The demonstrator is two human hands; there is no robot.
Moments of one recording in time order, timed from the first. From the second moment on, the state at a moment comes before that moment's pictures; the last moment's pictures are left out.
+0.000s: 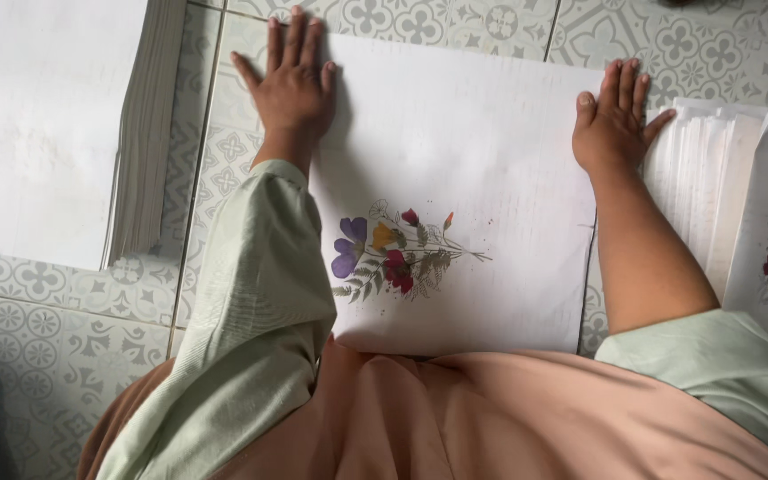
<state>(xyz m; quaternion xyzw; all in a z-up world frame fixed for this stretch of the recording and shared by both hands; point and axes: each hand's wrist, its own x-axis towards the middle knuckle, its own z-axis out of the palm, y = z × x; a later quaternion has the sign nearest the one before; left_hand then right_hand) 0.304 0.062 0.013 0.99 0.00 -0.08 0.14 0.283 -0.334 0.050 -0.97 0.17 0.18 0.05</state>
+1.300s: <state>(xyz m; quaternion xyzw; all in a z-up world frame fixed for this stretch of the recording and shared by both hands) 0.017 0.125 0.023 0.91 0.13 -0.25 0.29 -0.063 -0.347 0.115 -0.80 0.34 0.33 0.38</state>
